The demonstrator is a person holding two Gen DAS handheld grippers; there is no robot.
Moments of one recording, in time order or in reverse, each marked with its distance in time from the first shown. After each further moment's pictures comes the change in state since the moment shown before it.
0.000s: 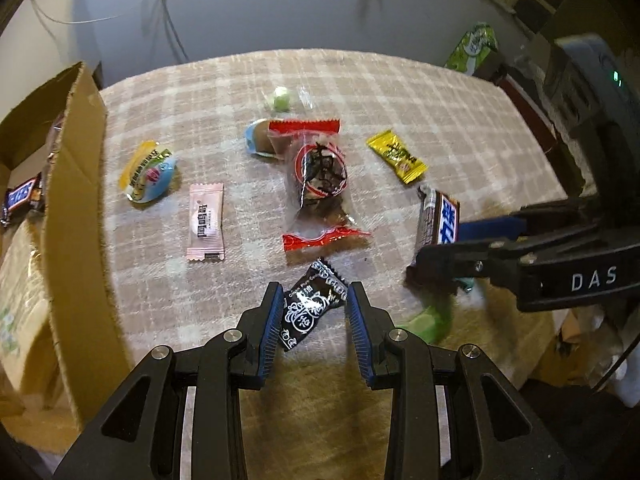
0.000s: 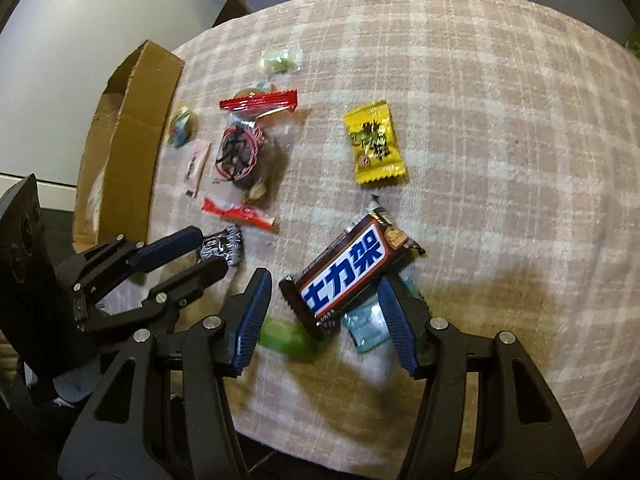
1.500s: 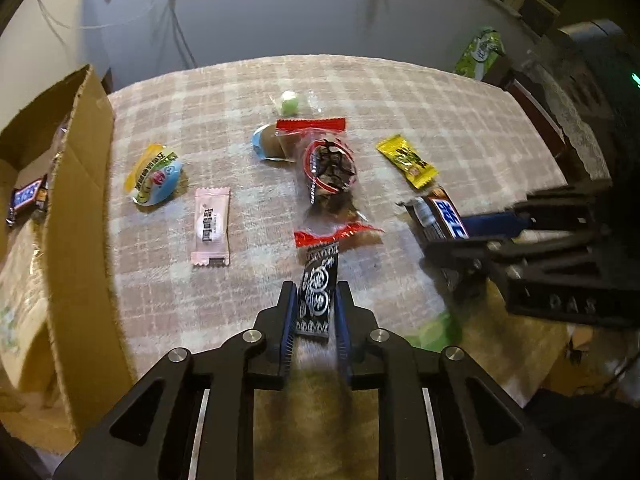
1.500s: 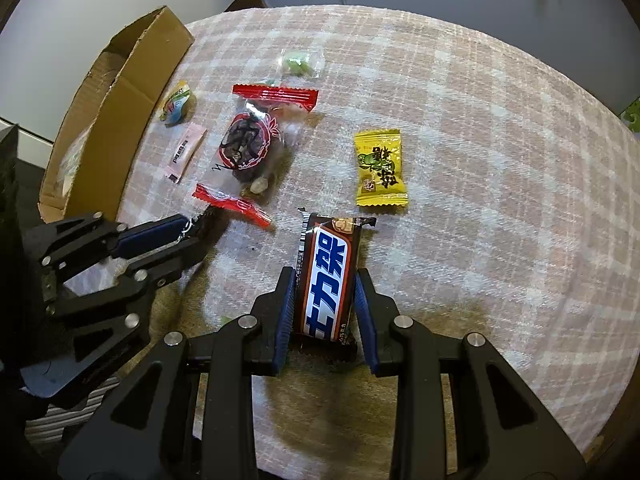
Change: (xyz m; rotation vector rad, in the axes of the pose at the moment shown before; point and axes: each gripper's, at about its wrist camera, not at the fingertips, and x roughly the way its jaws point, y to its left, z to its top) left arm 0.006 -0.001 0.007 -0.021 -0.046 0.041; right arm -0.009 0.010 -0.004 -0.167 -0.028 -0.144
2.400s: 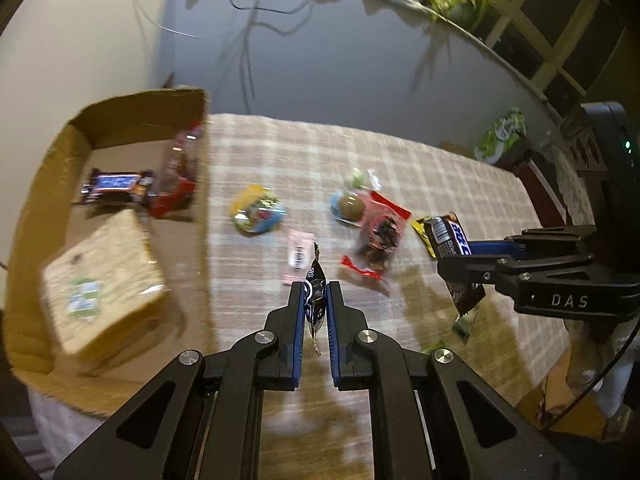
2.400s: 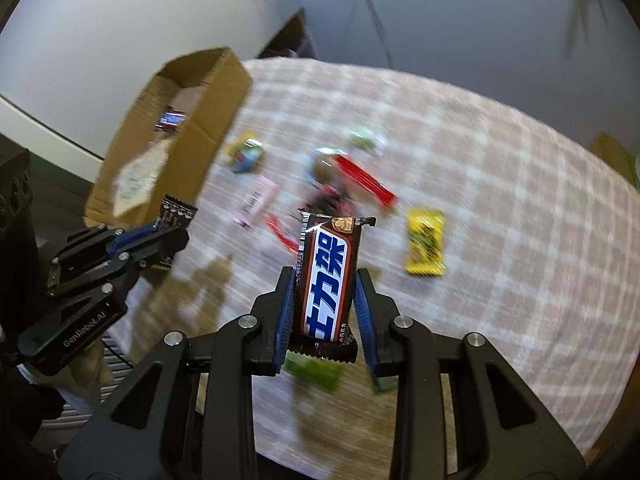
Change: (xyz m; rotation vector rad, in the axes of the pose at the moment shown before) left arm -0.076 0.050 -0.008 -0.201 -0.167 0.012; right arm -0.039 0.051 0.039 -0.103 -0.093 0.092
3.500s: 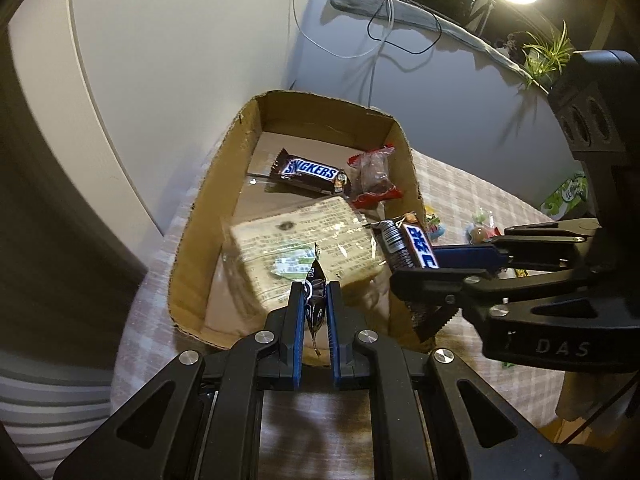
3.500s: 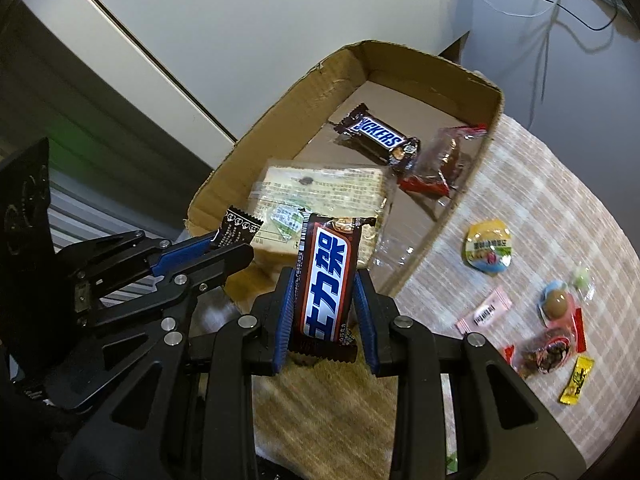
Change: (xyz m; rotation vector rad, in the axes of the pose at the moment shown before) left arm -0.062 0.104 -0.029 -0.204 -0.086 0.202; right arm 0.063 0.174 0.045 -0.325 0.050 0.146
